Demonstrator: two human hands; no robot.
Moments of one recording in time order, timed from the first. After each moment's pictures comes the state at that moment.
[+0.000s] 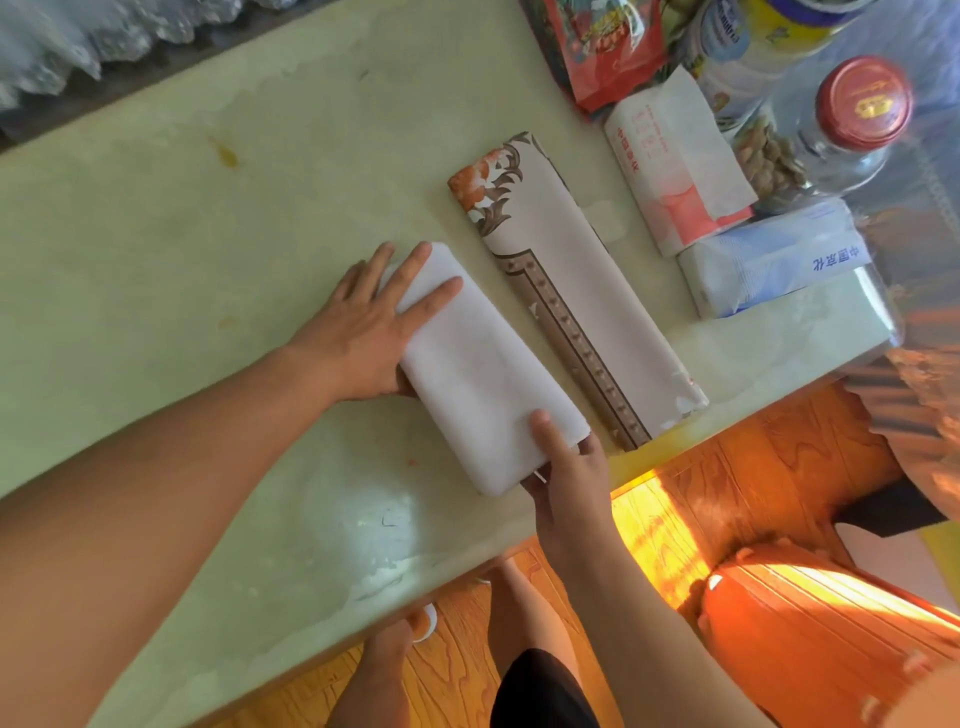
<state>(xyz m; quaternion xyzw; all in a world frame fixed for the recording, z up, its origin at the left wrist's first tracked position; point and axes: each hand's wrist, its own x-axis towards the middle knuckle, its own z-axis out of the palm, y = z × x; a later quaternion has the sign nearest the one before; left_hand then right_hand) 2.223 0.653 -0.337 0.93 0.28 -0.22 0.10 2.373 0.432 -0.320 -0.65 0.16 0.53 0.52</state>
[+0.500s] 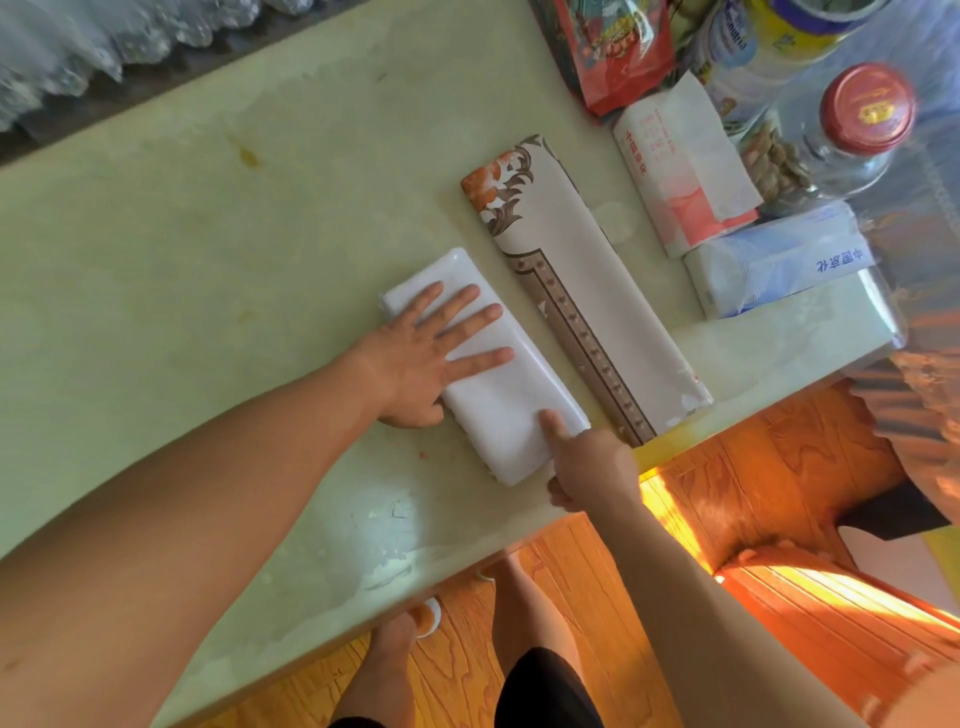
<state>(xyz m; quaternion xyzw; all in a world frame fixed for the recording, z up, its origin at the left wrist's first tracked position) 2.238 0.622 -0.342 0.95 0.10 -0.30 -0.01 2.399 0.444 -0.317 -0.86 -0.06 0.50 0.05</state>
